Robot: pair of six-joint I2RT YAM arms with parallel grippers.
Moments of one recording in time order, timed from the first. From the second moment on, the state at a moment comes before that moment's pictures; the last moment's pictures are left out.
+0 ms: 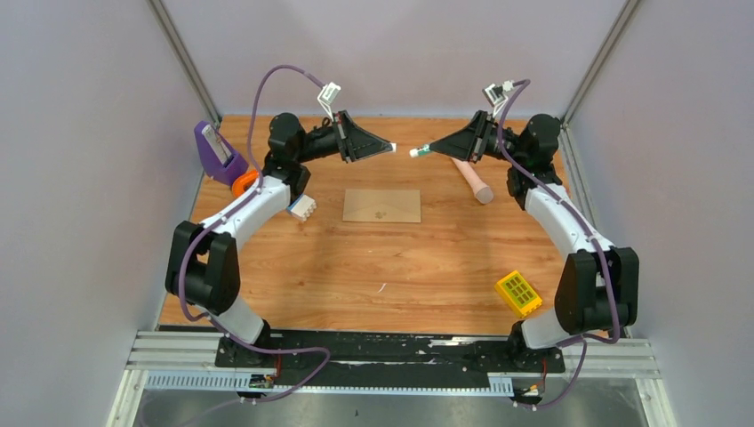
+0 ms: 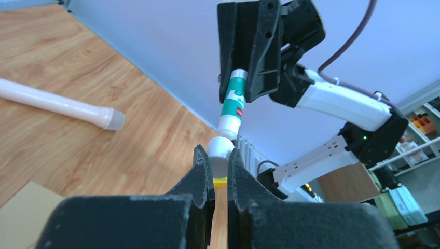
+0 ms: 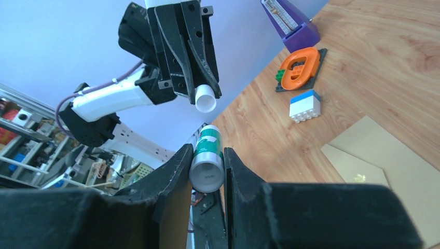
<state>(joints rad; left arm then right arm) -0.35 1.61 1.22 0.62 0.97 -0.91 0.12 1.49 1.16 0.53 -1.13 0.96</state>
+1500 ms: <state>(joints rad) -0.42 1.64 1.15 0.94 0.91 -1.10 0.15 1.50 1.01 0.99 -1.03 1.39</state>
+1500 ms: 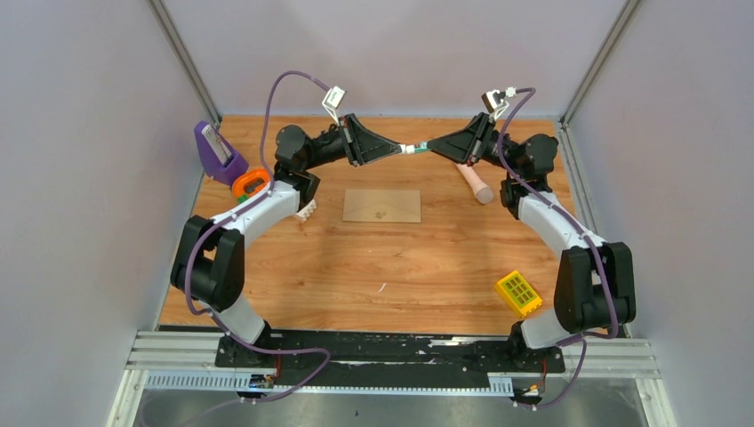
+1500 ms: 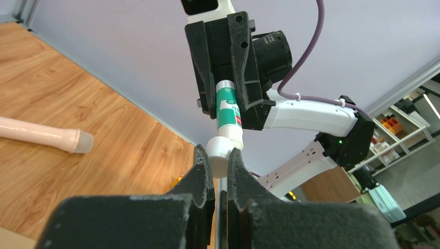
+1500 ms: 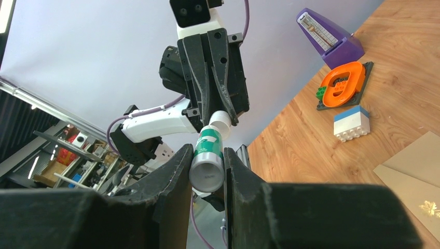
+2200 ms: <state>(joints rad) -0.42 1.64 1.15 0.95 0.92 -1.11 0.15 1.51 1.01 0.98 -1.02 1.37</state>
